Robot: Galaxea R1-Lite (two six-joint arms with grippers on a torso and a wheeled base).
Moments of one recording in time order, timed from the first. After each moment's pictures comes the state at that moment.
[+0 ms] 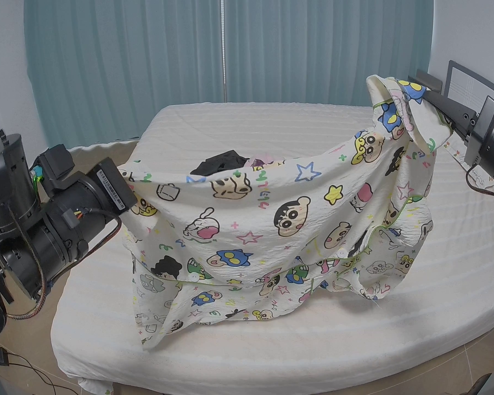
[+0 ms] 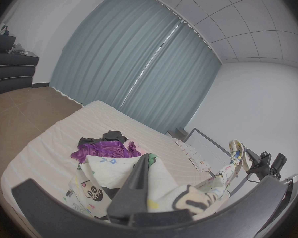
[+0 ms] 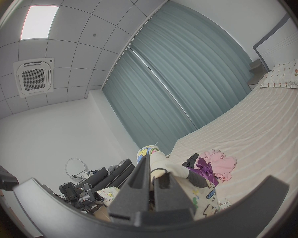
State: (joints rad) left arm -0.60 1.38 -0.65 -0.69 0.29 -0.57; right arm 0.38 1.29 -0.77 -0.76 0.17 0.61
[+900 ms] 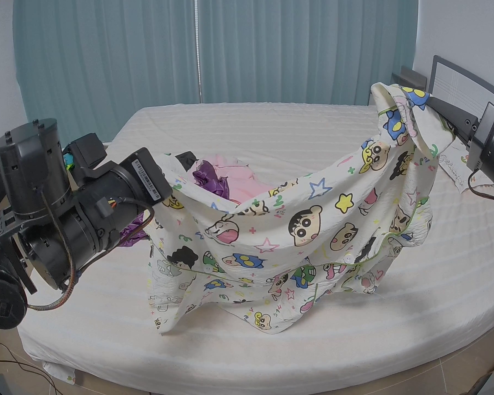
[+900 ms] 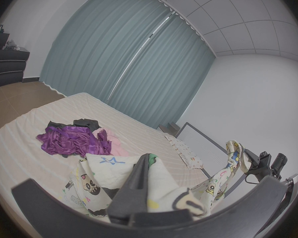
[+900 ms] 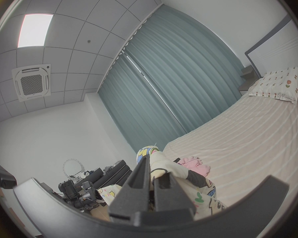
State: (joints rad) left arm -0.66 1.48 -0.75 -0.69 0.30 -0.57; right arm 0.36 1.28 -0.74 -0.76 0.17 0.61
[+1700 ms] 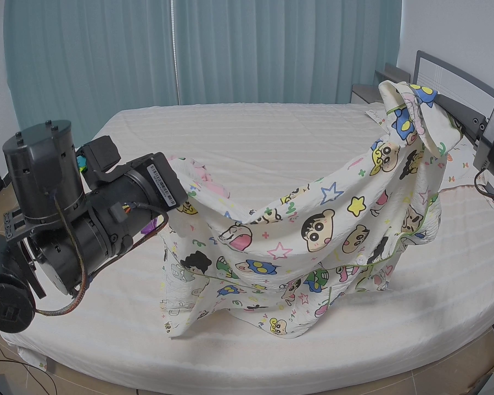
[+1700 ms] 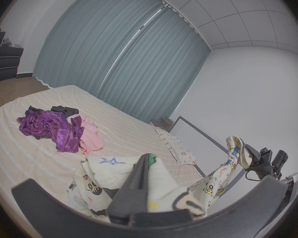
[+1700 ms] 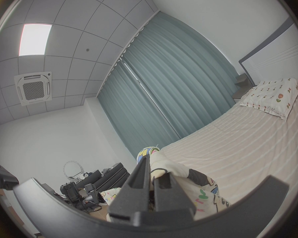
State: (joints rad) left arm -0.69 1.50 -0.76 -0.69 0.30 -0.57; right arm 0.36 1.25 -0.73 -0.76 0.17 0.61
